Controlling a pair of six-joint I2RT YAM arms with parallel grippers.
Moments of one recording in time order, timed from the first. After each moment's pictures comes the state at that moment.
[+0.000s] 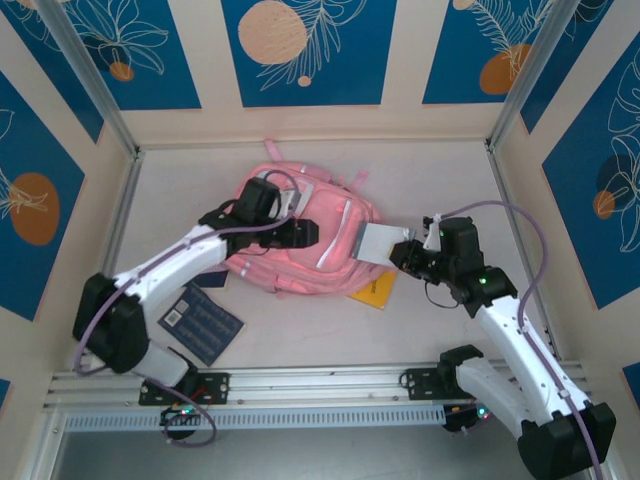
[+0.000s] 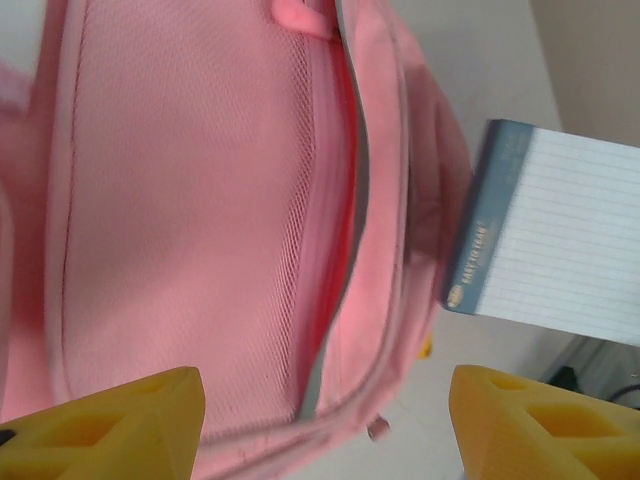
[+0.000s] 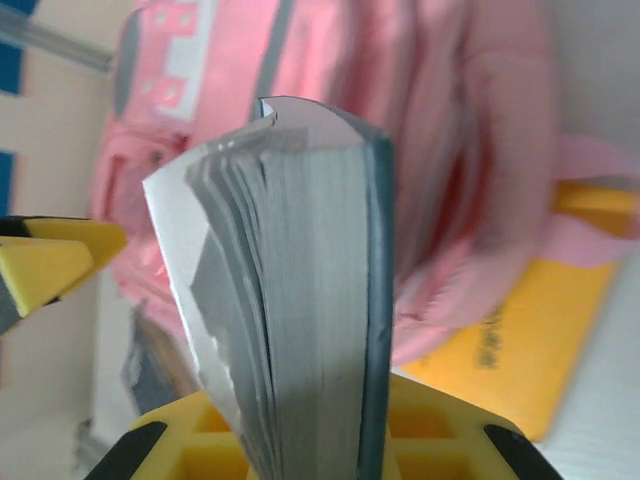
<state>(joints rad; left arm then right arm) -0.61 1.53 1.20 -0.50 0.38 -0.52 0.27 0.81 0.74 -0.64 -0.31 0.70</state>
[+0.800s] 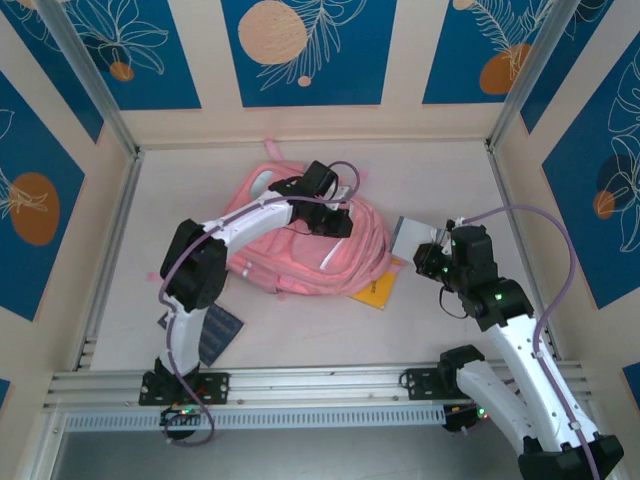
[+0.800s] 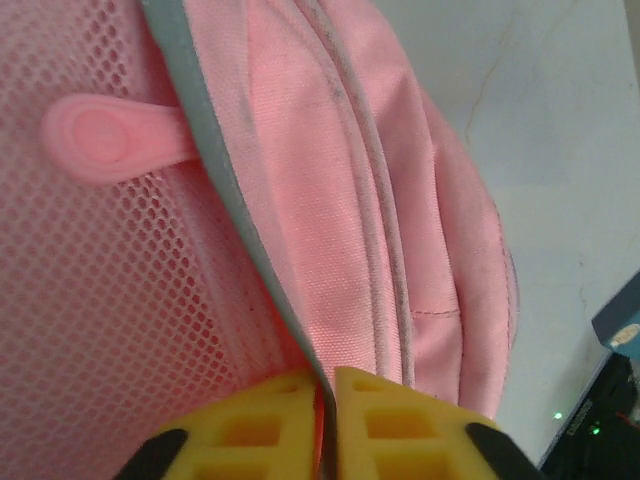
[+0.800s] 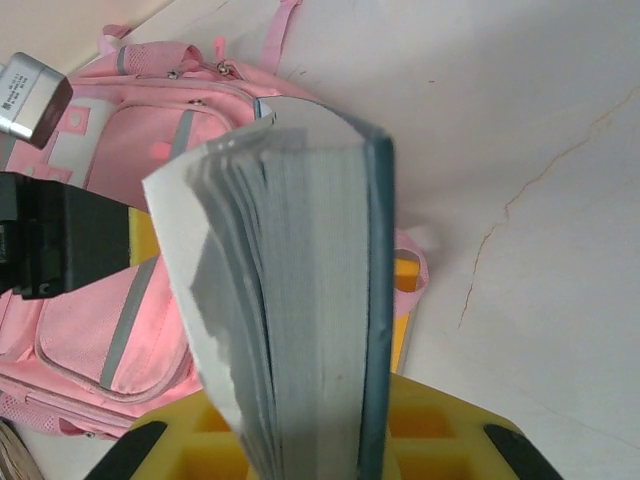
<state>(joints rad) -0.70 2.06 1.71 -0.66 0.45 -0.40 0.27 0.70 0.77 -0.77 -0.03 0.61</state>
